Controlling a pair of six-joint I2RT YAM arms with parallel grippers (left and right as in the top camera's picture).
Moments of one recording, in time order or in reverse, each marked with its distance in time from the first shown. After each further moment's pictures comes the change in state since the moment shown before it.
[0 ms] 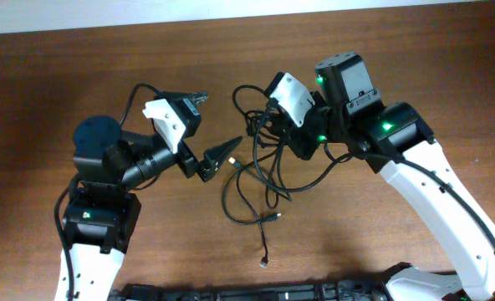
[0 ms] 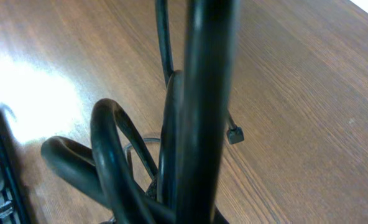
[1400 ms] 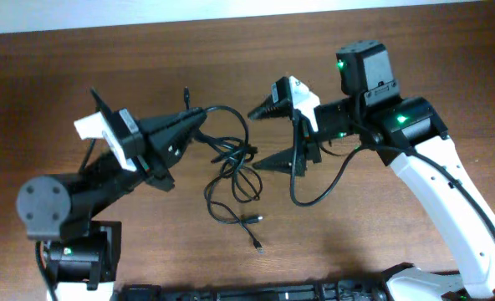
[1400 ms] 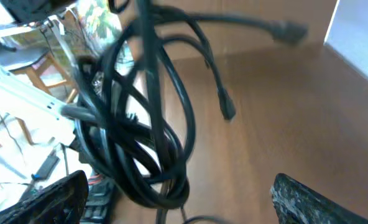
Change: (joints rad) left arm 0.090 -0.158 -0.016 0.435 0.122 -0.505; right arm -0.091 0.000 0.001 0.131 -0.768 -0.290
